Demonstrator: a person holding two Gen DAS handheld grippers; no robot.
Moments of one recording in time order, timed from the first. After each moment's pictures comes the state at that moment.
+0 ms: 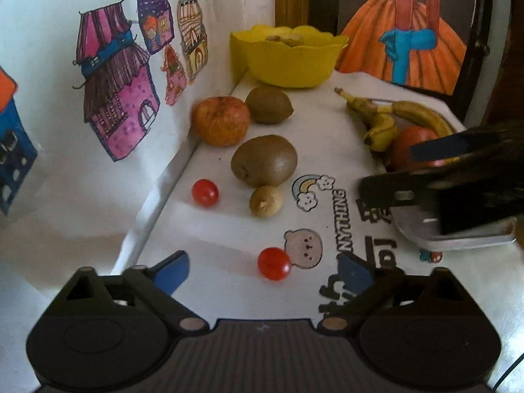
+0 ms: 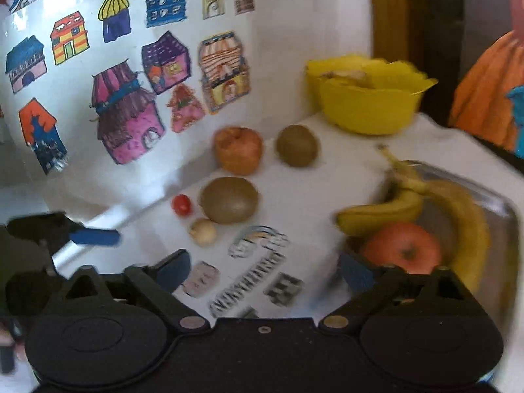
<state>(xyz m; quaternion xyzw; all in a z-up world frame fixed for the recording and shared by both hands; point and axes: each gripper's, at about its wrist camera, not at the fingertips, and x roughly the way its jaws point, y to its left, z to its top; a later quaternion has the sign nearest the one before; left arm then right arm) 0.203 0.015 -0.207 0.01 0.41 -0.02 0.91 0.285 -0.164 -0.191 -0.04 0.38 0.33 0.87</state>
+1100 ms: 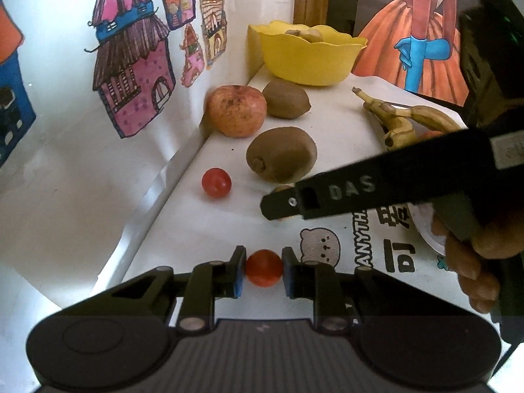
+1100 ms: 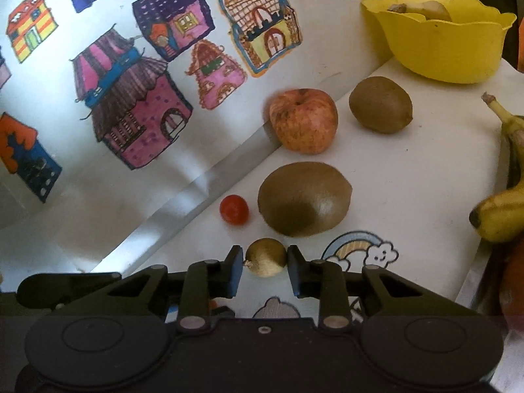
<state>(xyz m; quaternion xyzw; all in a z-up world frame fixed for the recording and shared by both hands) 0.205 0.028 -0.221 -0.01 0.41 0.00 0.91 0.325 -0.095 -0.238 0.04 0.44 0.39 0.80</state>
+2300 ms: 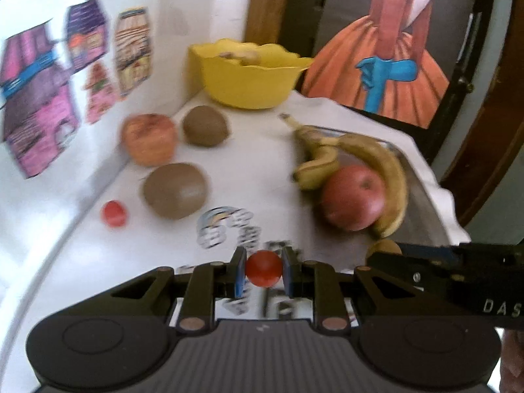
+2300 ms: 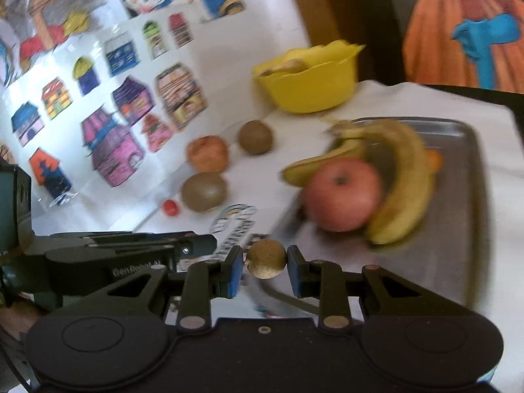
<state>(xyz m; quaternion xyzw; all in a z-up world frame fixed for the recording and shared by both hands) 0.227 -0.051 -0.196 -0.06 0.39 -0.05 0.92 0.245 -0.257 -0.206 0.09 0.37 0.27 0.88</state>
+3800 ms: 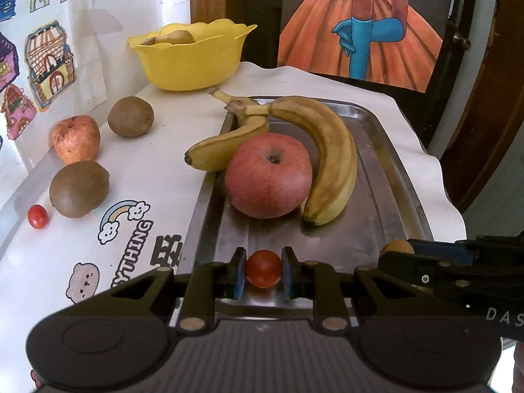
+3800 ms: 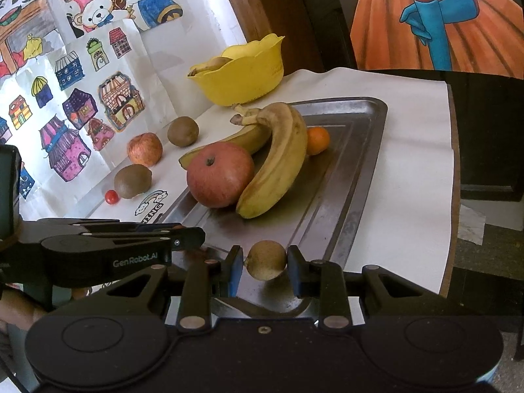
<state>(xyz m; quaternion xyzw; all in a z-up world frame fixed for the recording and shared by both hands) 0.247 -0.157 -0.220 -0.01 0.42 -0.03 0.91 0.260 -0.358 -0.239 0.09 0.39 0.25 0.88</state>
